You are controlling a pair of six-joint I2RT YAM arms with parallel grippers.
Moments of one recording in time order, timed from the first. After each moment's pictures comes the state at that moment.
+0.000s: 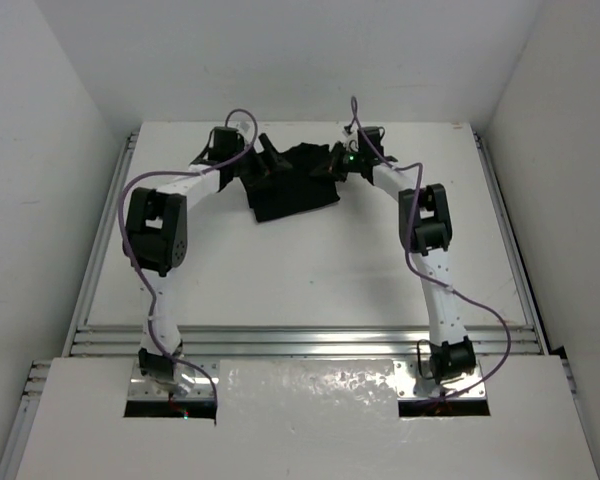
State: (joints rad) left arm -0.17 2.09 1.57 -0.10 0.49 -0.77; right arm 0.22 2.66 2.11 -0.03 -0.74 0.76
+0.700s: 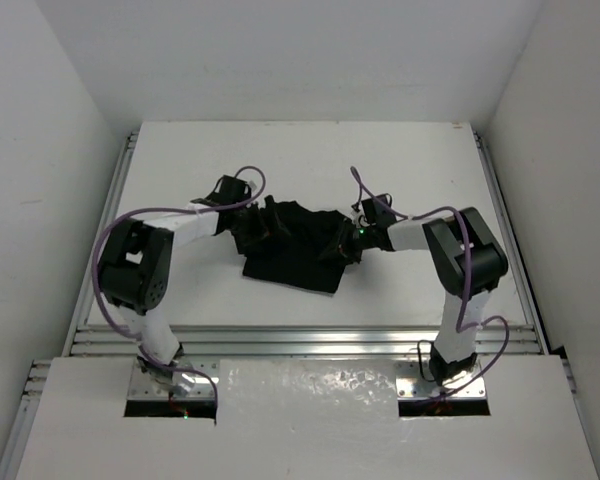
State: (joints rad) left arm -0.29 1.79 1.06 -0.27 0.41 -0.72; right arm 0.34 1.94 0.89 0.07 -0.66 0.88
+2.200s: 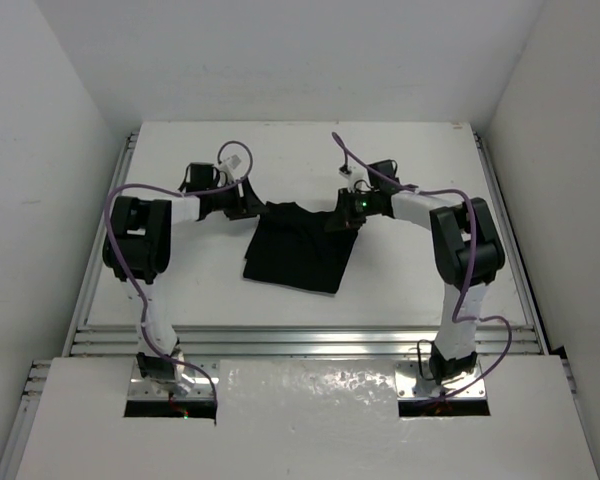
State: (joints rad) left arm -0.06 2.02 1.18 0.07 0.72 -0.38; right arm 0.27 2.00 1.22 -0.16 -0.73 0.16
